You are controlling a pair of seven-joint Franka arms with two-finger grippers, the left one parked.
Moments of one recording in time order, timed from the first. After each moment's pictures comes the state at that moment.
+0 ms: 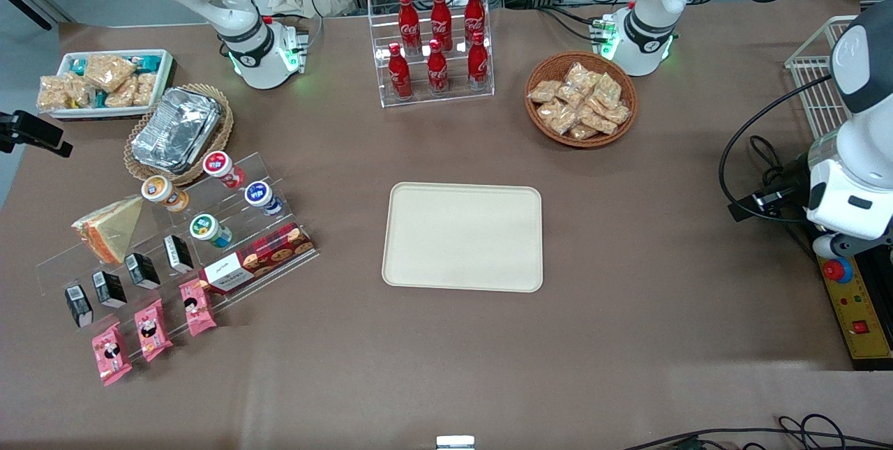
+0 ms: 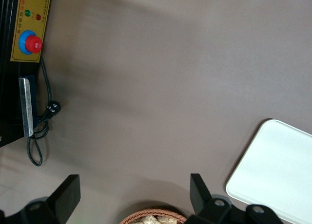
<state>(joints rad) -0.03 -0.08 -0.15 -1.63 -0.01 1.51 -0.05</state>
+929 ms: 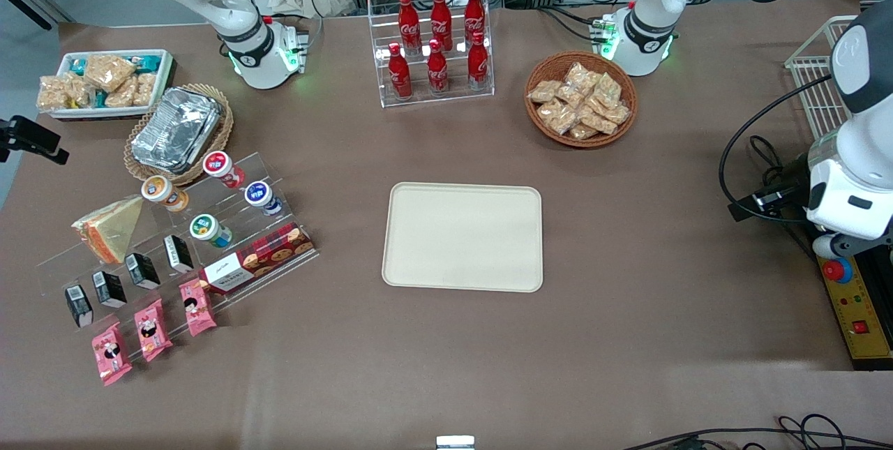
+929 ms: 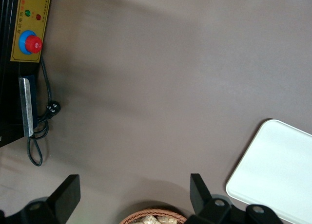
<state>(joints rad) -0.03 -0.08 -0.18 -1.66 -0.02 1.60 -0.14</state>
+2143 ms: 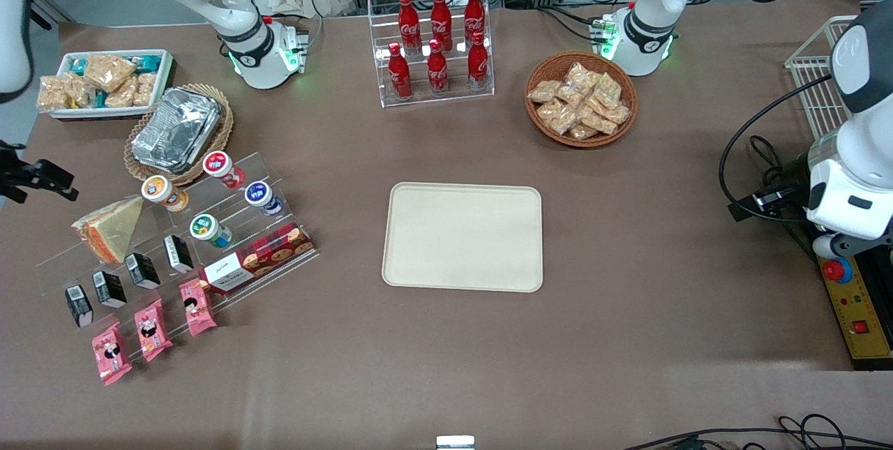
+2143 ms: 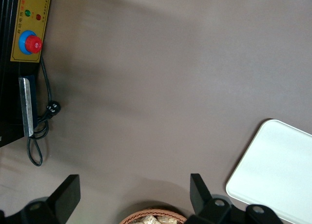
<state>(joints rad) -0.03 -0.08 -0.36 -2.10 0.00 2.15 -0.39</state>
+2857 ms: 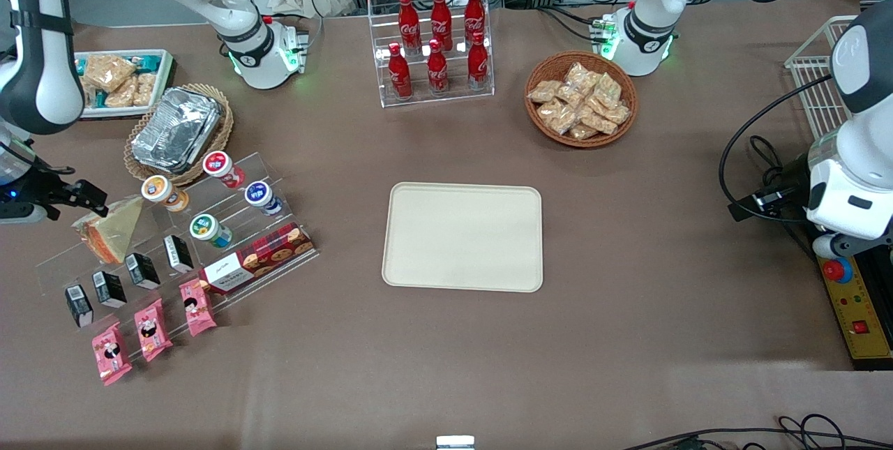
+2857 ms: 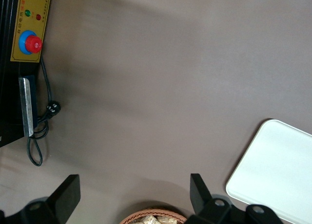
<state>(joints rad) -0.03 0.00 -0.36 -2.20 0.00 2.36 -0.42</state>
